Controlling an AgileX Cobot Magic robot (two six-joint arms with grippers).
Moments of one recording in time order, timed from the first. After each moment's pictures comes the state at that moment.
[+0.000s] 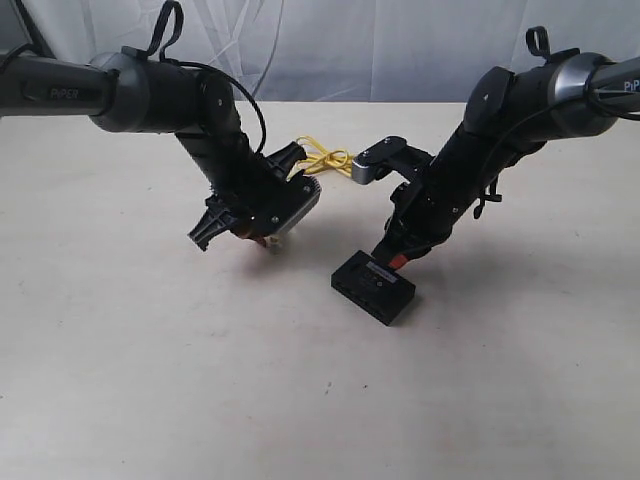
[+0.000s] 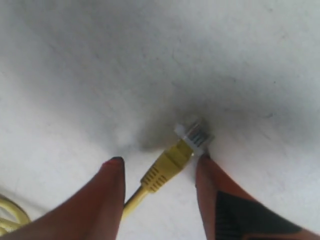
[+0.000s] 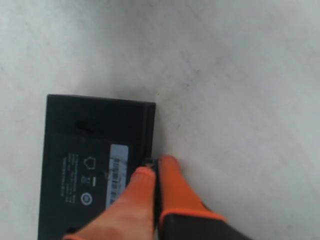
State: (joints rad) left arm -0.47 2.21 -1.55 -0.25 0.69 2.10; right arm 0.33 2.10 -1.31 0.55 0.81 -0.95
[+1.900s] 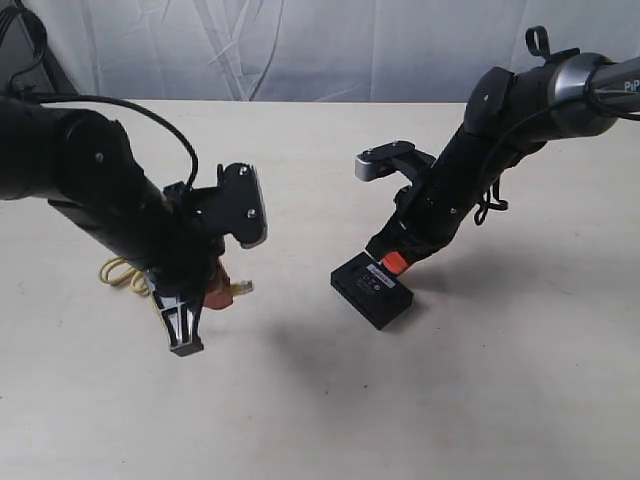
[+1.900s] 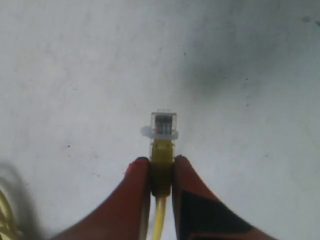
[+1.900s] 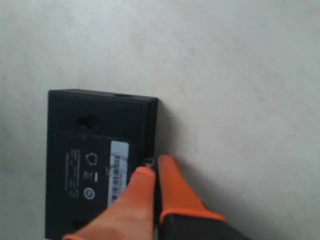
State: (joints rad) left arm -0.55 1.68 -0.91 -0.30 0.56 1.04; right arm 0.33 2.10 -1.31 0.54 0.86 -0.77
